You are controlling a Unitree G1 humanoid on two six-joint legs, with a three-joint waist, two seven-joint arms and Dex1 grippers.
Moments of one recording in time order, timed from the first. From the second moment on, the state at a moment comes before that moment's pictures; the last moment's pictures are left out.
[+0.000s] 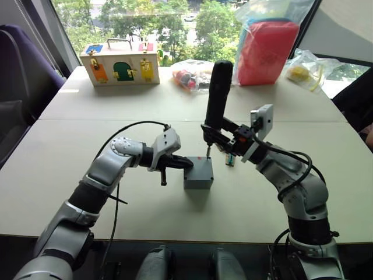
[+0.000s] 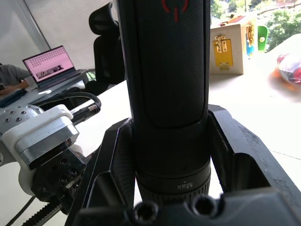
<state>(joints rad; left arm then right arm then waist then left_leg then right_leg) -0.66 0.53 -0.33 0.04 -0.28 0.50 -1.13 -0.42 -0.34 -0.05 -0.36 0.52 0.59 0.55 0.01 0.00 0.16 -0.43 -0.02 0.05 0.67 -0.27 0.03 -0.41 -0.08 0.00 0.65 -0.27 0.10</state>
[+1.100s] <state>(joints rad) -0.62 0.52 -0.33 0.00 -0.23 0.48 -1.13 -0.27 -0.33 0.02 -0.36 0.41 0.39 0.52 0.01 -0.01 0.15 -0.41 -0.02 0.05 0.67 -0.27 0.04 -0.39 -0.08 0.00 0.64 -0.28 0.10</state>
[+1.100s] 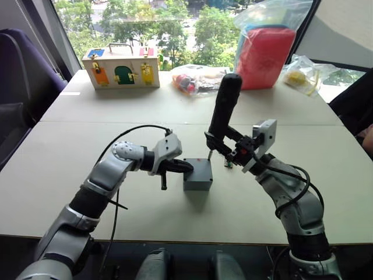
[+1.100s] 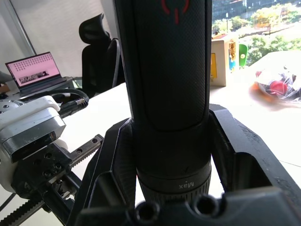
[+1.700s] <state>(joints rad) -0.62 0.52 -0.34 0.00 -0.23 0.49 -1.14 -0.27 -0.32 0.04 -0.35 0.38 0.39 0.50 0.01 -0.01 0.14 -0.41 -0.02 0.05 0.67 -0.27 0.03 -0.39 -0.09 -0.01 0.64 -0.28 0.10</state>
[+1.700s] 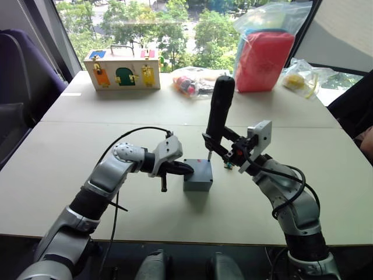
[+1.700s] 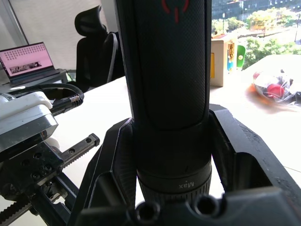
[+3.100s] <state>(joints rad) -0.63 0.68 -0.16 -0.31 -0.47 0.67 -1.18 -0.65 -0.96 -0.25 0.00 0.89 1.61 0.30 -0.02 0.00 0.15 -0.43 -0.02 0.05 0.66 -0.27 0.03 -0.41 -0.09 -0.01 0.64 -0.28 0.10</state>
